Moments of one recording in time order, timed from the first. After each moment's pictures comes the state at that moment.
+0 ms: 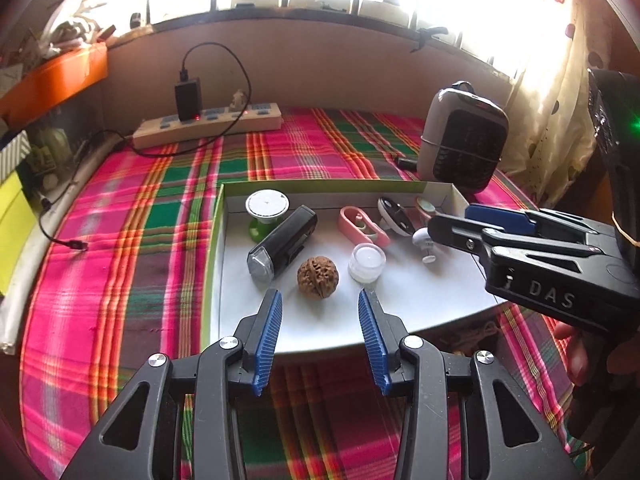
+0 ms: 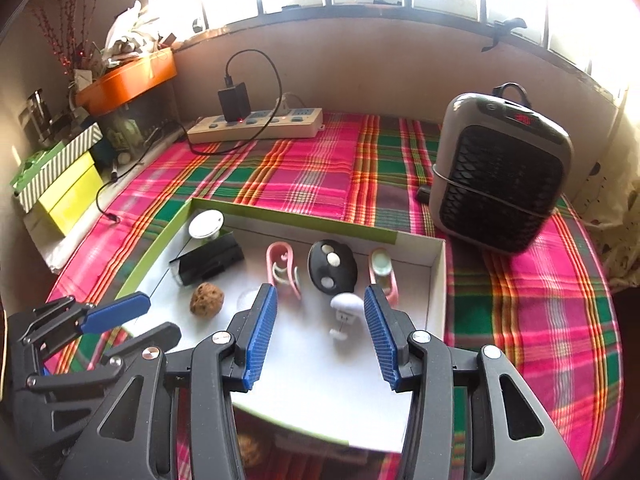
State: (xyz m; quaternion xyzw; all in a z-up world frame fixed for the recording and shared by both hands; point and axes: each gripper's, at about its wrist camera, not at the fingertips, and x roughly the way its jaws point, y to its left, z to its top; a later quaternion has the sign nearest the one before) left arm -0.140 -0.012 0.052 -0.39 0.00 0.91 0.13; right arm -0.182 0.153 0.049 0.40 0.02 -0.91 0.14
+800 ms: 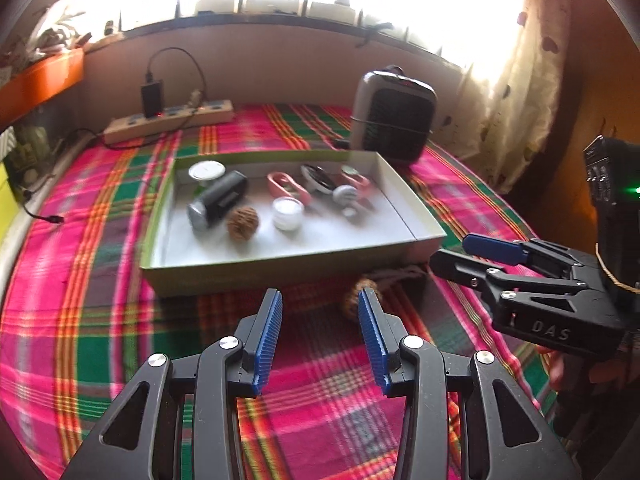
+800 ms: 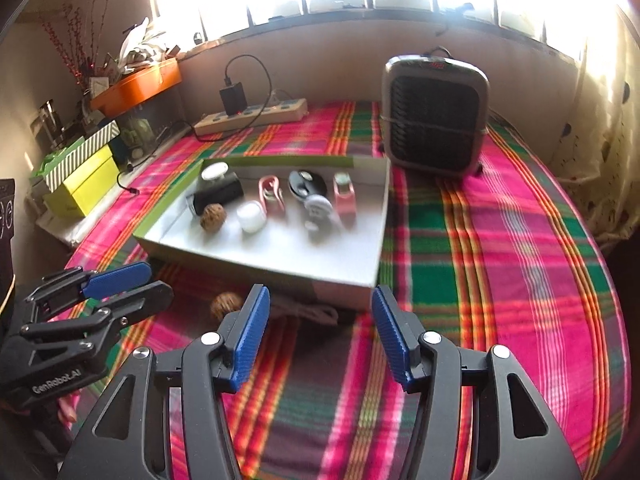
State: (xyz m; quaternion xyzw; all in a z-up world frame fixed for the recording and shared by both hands) left arm -0.082 0.013 0.046 -0.38 0.00 0.90 0.20; right arm -0.098 0.201 0.032 0.39 -0.01 -0.91 0.13
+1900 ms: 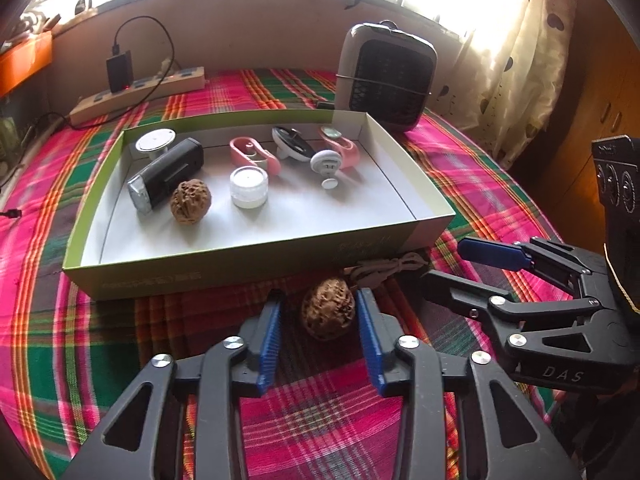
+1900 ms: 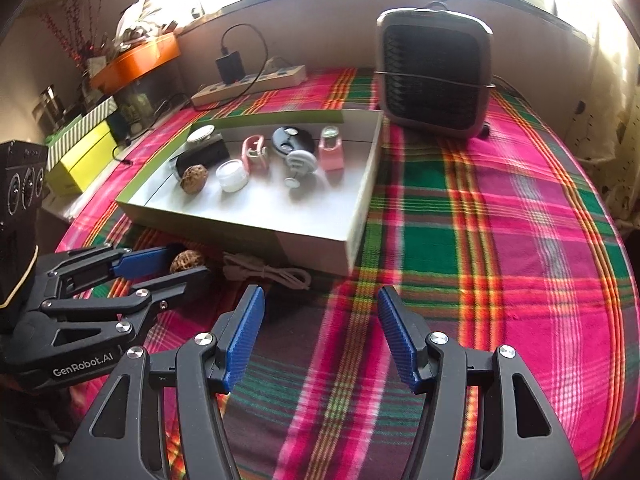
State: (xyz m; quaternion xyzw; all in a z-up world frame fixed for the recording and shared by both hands) left arm -0.110 0.041 0.017 -0.43 0.00 0.88 0.21; right arm -0.111 0.213 0.005 0.43 0.00 -0.89 0.16
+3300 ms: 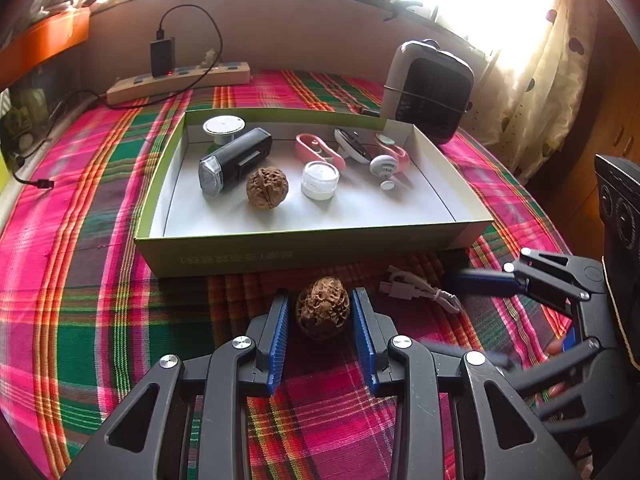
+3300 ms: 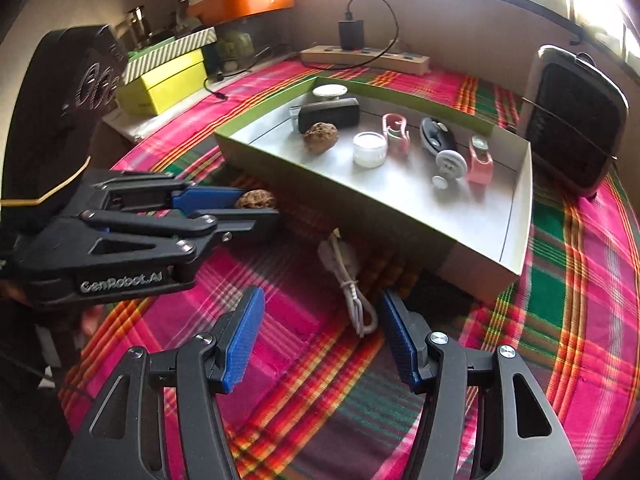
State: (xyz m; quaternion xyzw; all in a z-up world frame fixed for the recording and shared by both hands) left arm -0.108 -0.002 0.017 -0.42 -0.02 0.89 0.17; right arm -0.101 0.148 -0.003 0.43 0.10 -0.85 0.30
